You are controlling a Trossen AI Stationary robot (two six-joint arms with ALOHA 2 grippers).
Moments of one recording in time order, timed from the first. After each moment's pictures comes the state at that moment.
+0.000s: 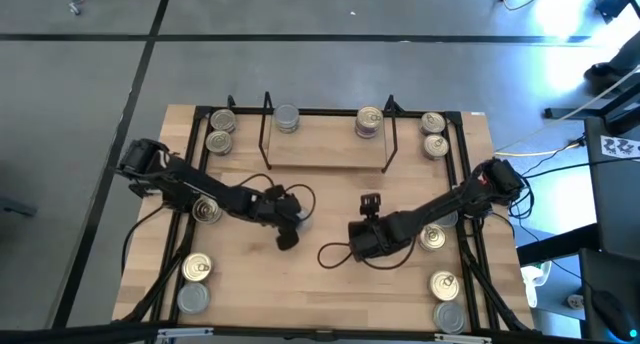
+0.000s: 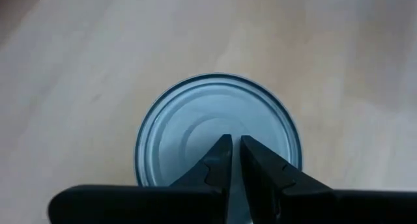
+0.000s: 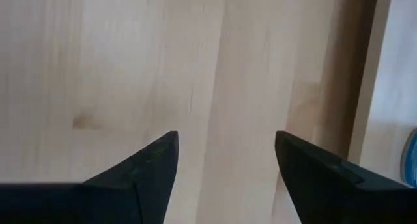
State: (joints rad) left arm -0.22 1.65 0.74 -0.07 -0.24 -0.57; right arm 0.42 1.81 1.21 -0.83 0.53 0.19
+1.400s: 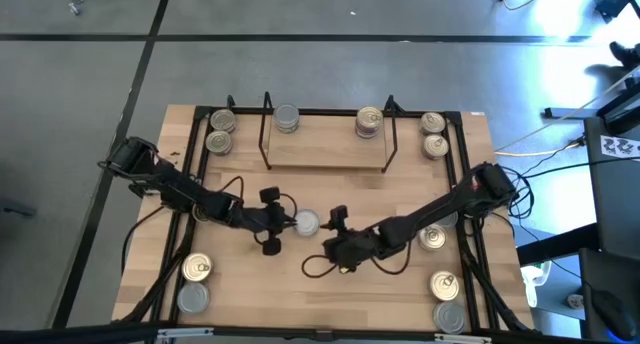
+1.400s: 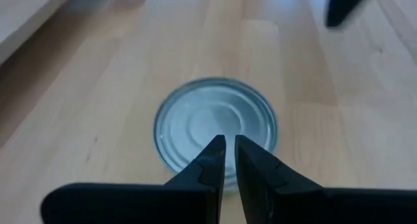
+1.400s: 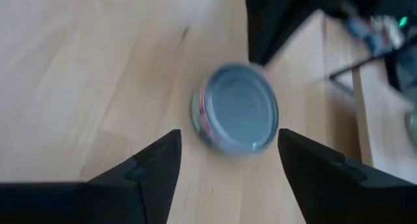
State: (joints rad) left arm -0.33 1.51 0.47 0.42 -0.40 -0.27; right arm 0.42 1.88 1.21 -0.15 0.53 -0.20
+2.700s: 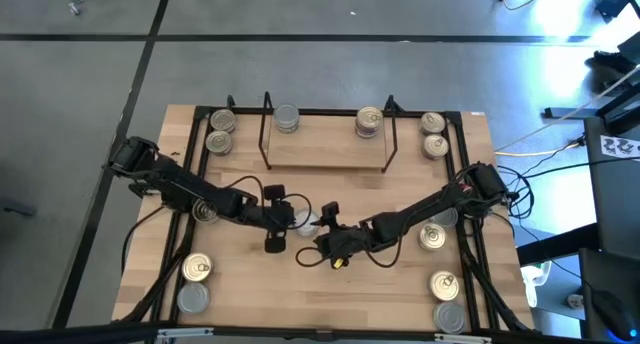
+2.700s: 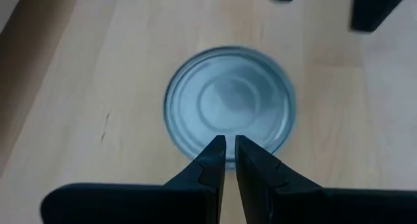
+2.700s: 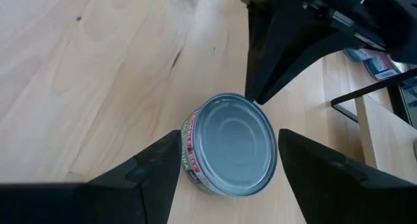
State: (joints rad) left arm -0.28 1.53 0.69 -0.07 -0.32 -0.26; right arm 0.36 1.93 1.21 -0.01 0.47 -0.27
